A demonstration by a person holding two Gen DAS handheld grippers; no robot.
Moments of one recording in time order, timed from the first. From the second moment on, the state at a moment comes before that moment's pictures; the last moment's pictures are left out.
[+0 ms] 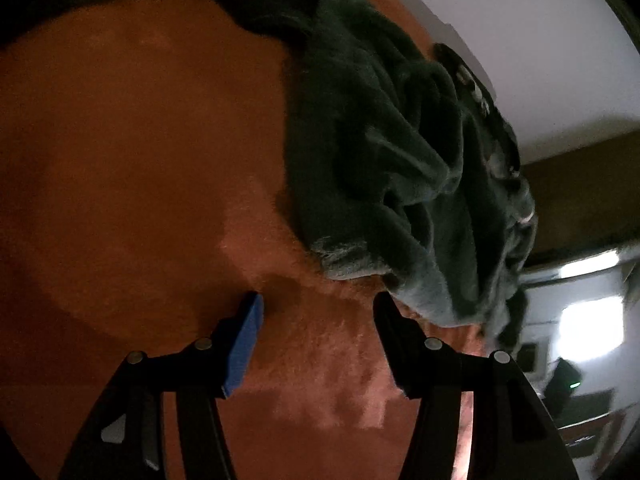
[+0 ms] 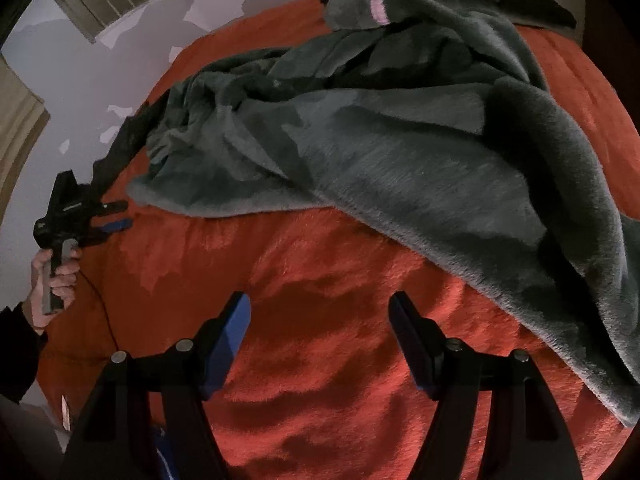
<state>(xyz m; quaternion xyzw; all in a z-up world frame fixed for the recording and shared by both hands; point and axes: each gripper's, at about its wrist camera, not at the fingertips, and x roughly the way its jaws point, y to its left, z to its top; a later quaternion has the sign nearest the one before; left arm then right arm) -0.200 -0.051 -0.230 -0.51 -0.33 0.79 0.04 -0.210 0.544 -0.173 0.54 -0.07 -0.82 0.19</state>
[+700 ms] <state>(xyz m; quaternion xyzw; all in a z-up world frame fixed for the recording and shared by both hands) -0.131 -0.056 -0.116 -0.45 -0.06 0.88 0.11 -0.221 0.558 -0.171 0.54 -0.12 -0.82 0.18</state>
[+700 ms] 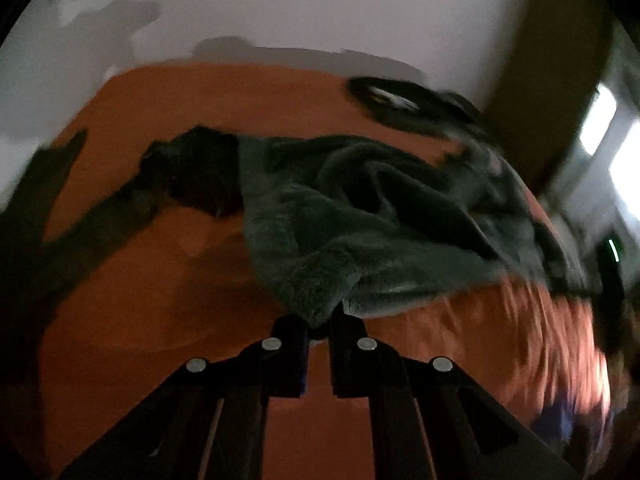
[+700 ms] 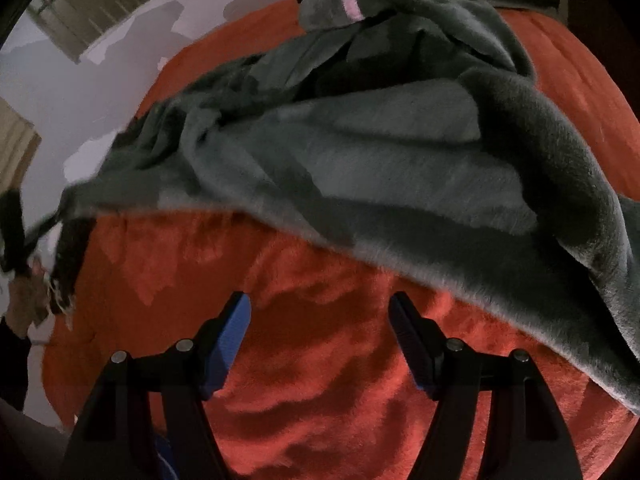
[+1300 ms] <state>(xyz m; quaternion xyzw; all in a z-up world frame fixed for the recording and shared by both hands) -0.180 -0.155 -0.122 -0.51 0.02 0.85 -0.11 -0.260 0.496 -0.175 0.53 -0.09 -0.80 0.24</state>
